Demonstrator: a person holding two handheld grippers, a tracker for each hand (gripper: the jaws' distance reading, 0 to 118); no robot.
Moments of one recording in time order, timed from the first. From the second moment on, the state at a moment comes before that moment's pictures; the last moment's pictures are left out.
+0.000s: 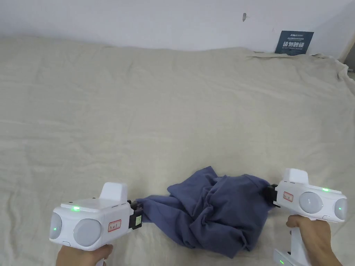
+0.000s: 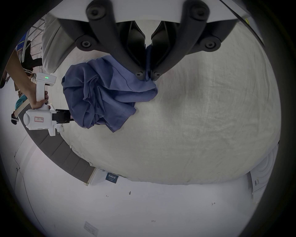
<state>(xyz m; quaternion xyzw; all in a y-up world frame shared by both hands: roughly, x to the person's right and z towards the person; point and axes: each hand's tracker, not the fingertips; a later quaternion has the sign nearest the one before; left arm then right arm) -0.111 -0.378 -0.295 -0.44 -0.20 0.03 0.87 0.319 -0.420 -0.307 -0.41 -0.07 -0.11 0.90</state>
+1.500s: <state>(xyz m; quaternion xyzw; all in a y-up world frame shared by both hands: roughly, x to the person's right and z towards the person) -0.261 -0.086 -0.481 -0.20 -0.07 0.11 0.97 0.373 -0.101 -0.376 -0.11 -0.08 -0.11 0.98</state>
